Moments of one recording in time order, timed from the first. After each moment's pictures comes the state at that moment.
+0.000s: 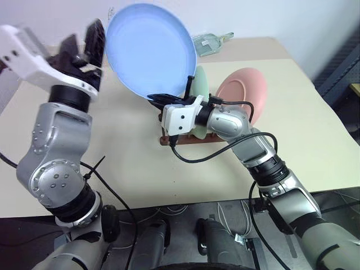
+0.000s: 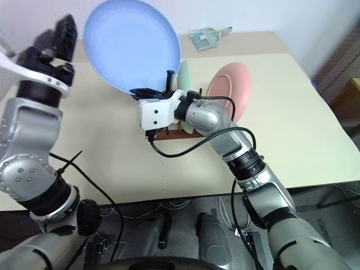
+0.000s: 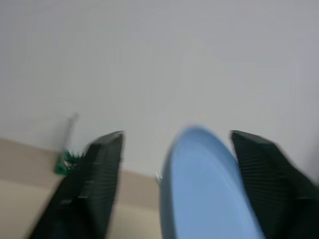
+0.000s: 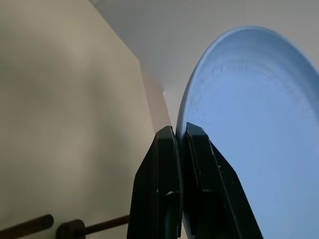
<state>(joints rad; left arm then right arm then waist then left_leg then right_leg) -0.64 0.23 0.49 -0.69 -0.84 0.76 0.31 -0.83 -0.32 0.40 0.04 -0.32 -0.20 0.60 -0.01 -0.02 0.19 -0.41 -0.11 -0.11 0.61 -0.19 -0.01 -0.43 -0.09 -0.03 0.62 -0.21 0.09</state>
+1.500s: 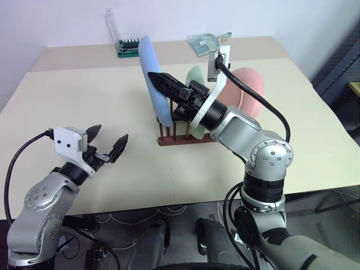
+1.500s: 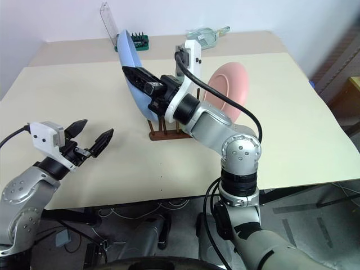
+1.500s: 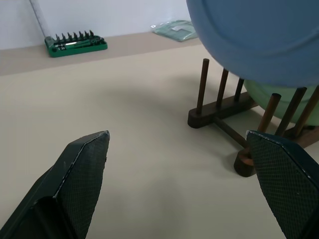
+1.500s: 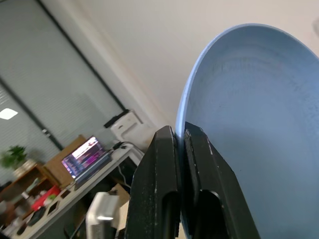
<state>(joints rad) 0.10 0.51 0.32 -0.58 -0.57 0.48 -0.37 -0.73 0.03 -0.08 -0.36 1.18 0.94 -0.06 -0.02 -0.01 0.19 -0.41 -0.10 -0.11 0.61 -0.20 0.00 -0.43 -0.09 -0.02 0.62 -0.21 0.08</state>
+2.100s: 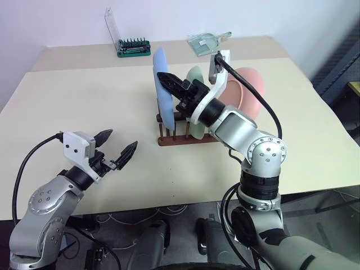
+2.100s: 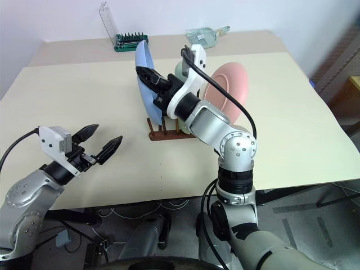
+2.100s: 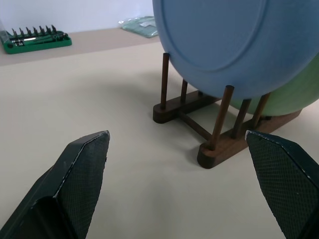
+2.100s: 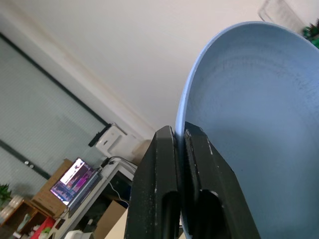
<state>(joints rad) 0.14 0.51 0.29 -0.61 -0.59 0.48 -0.46 -0.73 0.06 -0.11 -0.27 1.24 0.90 -0.23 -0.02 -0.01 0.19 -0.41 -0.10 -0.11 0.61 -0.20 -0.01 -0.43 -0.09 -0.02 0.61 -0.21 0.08</state>
